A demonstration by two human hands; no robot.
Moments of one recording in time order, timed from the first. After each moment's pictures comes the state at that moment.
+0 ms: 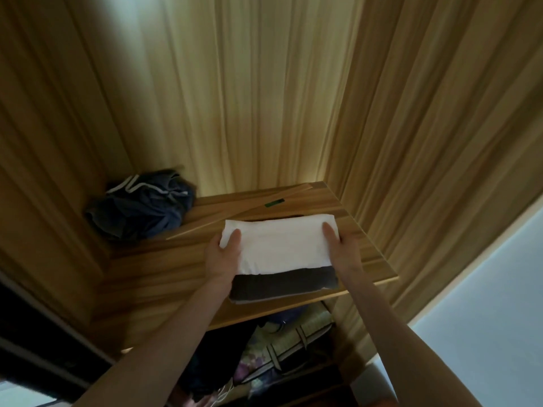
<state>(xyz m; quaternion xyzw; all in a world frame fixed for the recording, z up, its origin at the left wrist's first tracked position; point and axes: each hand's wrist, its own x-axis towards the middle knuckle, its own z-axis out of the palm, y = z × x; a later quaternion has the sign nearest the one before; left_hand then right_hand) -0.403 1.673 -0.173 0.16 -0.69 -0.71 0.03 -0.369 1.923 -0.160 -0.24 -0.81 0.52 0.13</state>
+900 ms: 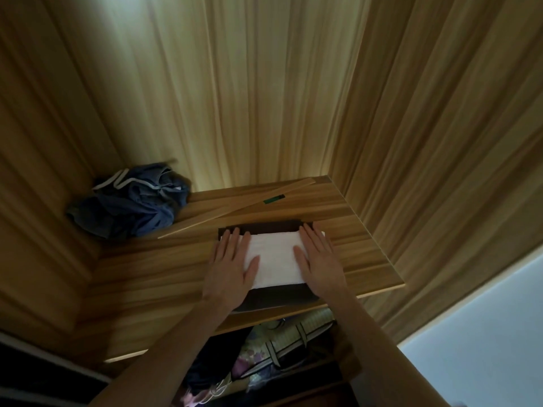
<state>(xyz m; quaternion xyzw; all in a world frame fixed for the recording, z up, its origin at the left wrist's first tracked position) -0.421 1.680 -0.231 -0.15 -0.98 -0.11 0.08 -0.403 1.926 -0.231 0.04 -0.97 0.18 0.14</state>
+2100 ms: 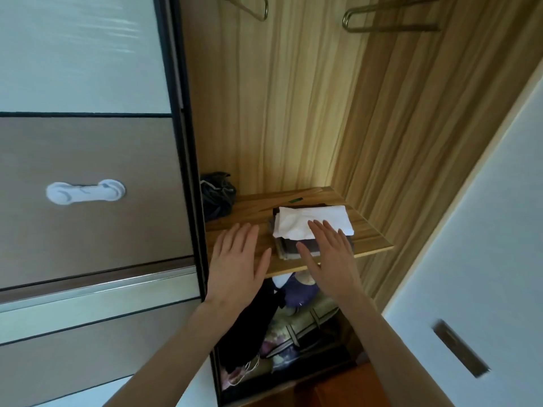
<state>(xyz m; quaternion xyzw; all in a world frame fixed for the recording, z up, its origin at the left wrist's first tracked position) -0.164 1.471 -0.089 -0.21 -0.92 -0.15 0.29 -0.137 1.700 -0.090 0.01 -0.95 0.14 0.28</state>
